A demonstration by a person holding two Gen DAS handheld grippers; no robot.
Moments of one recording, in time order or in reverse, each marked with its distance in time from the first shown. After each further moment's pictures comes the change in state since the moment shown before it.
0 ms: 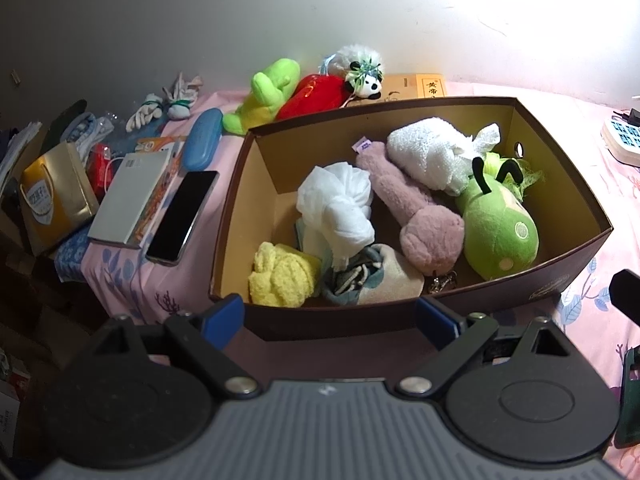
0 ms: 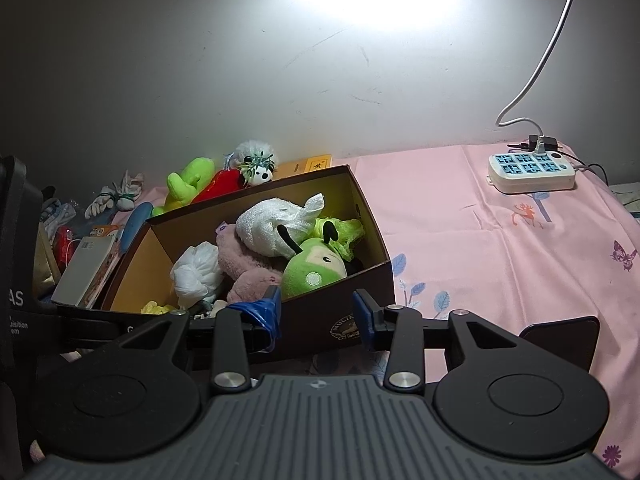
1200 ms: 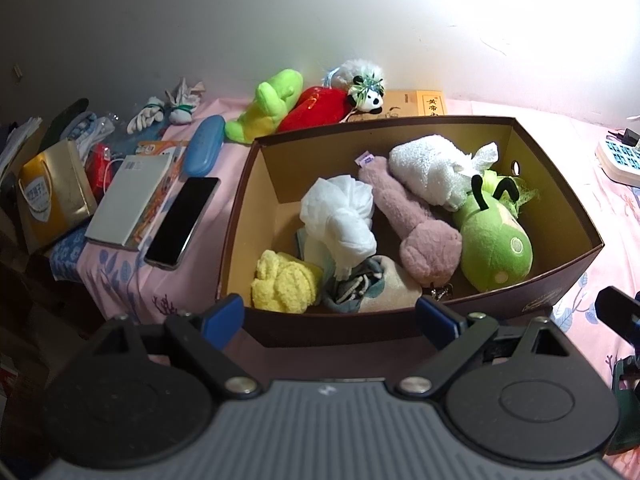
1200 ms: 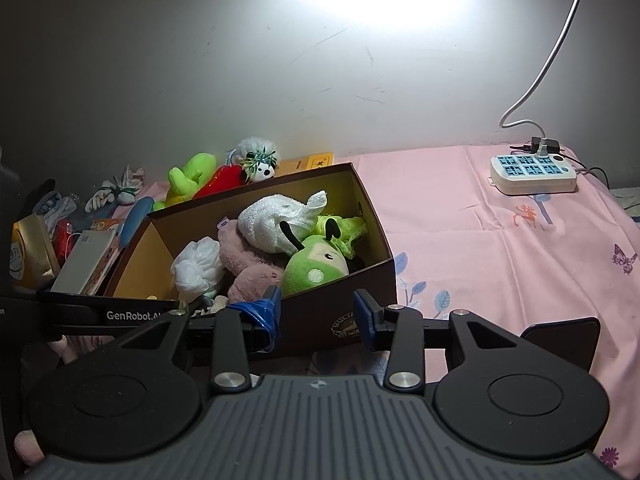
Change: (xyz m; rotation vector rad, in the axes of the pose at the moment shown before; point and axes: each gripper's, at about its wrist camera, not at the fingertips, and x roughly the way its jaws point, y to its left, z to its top) left arm -0.007 0.009 -0.001 -0.027 -0.032 -0.024; right arm 0.001 0.005 0.000 -0.019 0.008 -0.002
